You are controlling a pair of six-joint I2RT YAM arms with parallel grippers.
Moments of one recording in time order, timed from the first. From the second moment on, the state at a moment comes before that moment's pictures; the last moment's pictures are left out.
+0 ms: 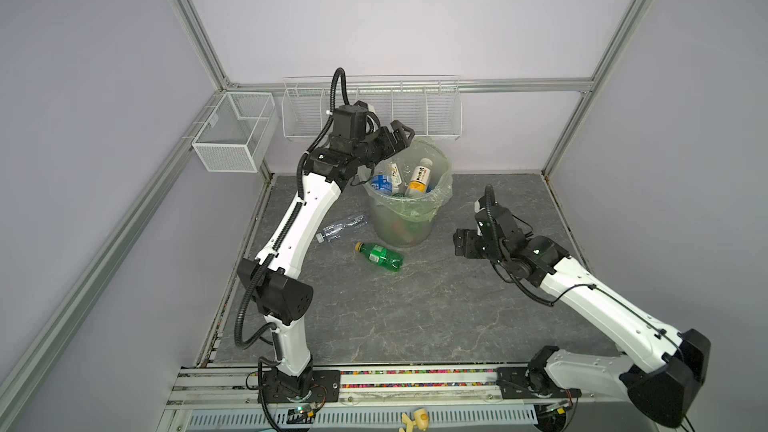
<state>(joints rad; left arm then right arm) -0.48 1.83 2.18 -0.68 0.27 -0.74 0.66 1.21 1.12 -0.71 0.26 0.53</state>
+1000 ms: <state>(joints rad) -0.31 1.36 1.39 -0.58 0.14 -0.73 0.66 1.31 1.12 -0.65 0.11 0.43</state>
